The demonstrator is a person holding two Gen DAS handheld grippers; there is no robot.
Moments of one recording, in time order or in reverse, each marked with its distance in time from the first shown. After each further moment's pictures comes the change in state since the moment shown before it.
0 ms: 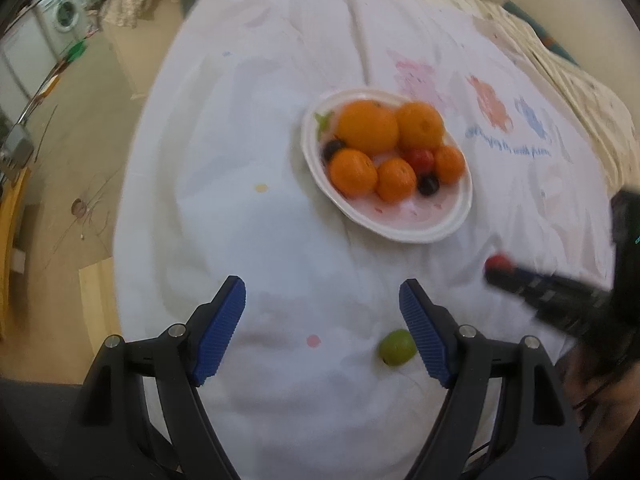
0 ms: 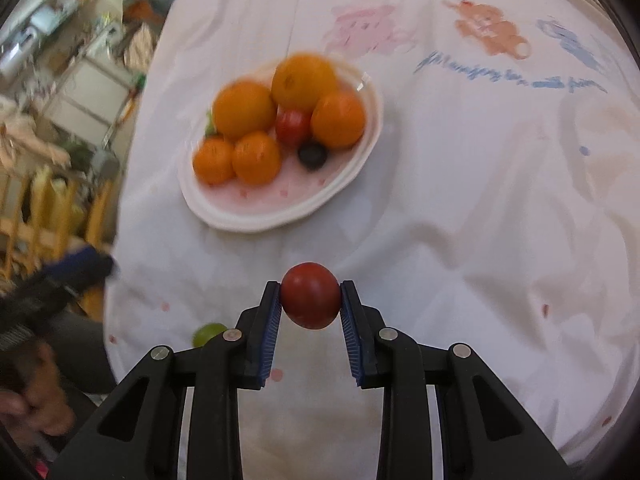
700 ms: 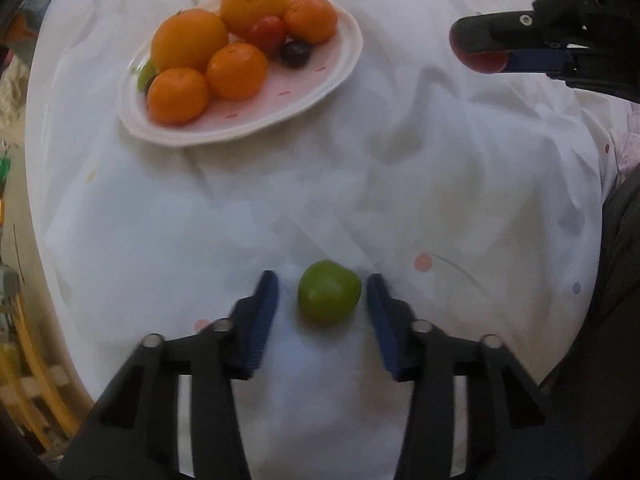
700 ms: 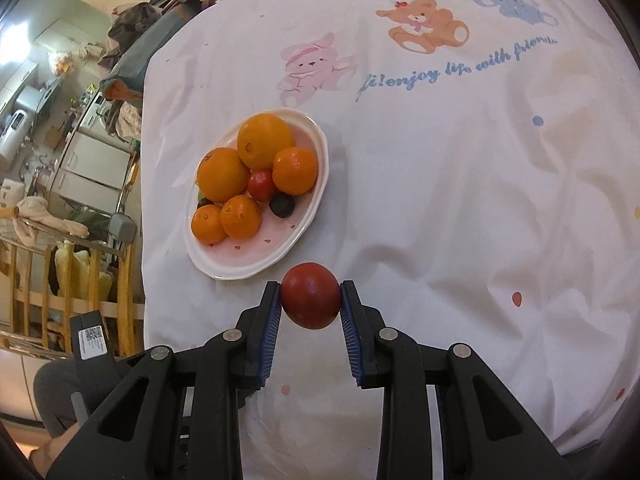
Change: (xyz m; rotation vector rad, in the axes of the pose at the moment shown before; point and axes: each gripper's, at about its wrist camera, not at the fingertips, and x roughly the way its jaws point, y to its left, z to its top) left arm 0.067 -0.089 -0.046 0.478 0.201 -0.001; right arm -0.023 -0.042 0.002 0.212 -0.081 0.092
